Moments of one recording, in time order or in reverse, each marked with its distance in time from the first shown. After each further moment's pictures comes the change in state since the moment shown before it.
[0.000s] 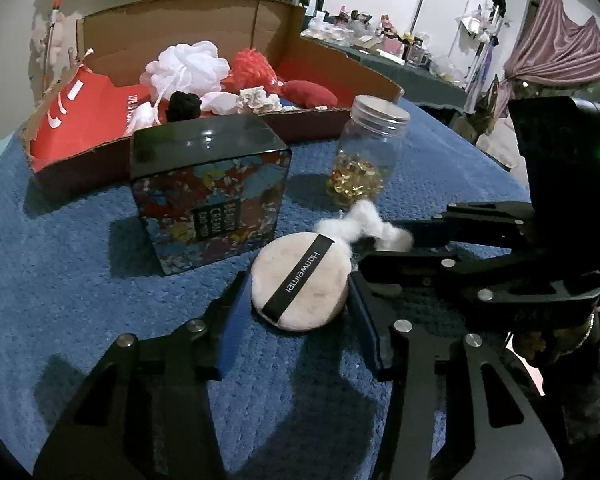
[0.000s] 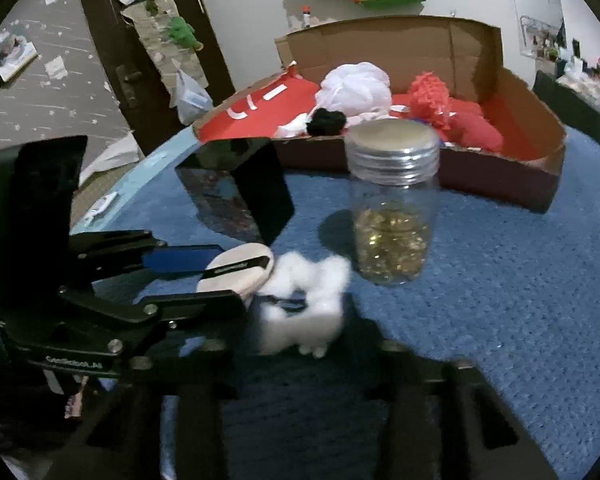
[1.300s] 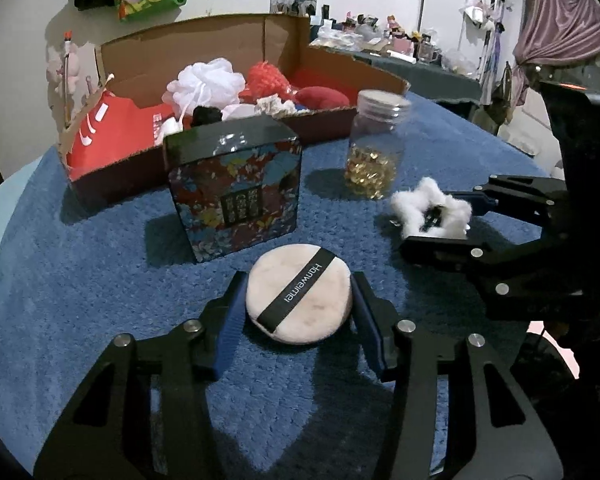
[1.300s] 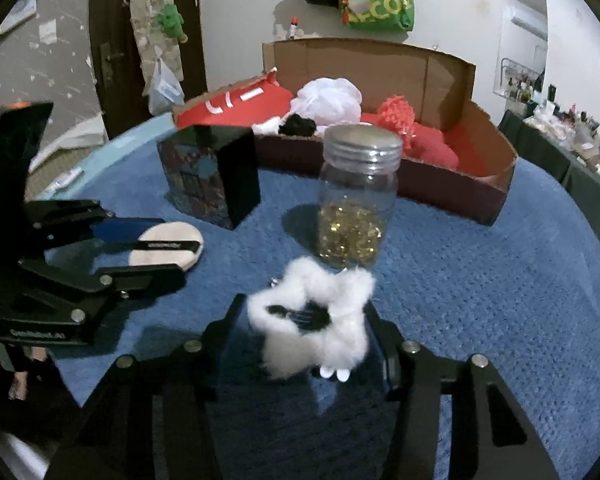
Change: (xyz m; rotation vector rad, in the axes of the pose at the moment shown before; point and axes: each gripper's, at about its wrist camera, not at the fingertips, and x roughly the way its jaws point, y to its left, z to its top) left arm -0.014 -0.009 -0.016 0.074 -0.045 0.128; right arm -0.013 0.011 -0.016 -0.105 -0.052 -0.220
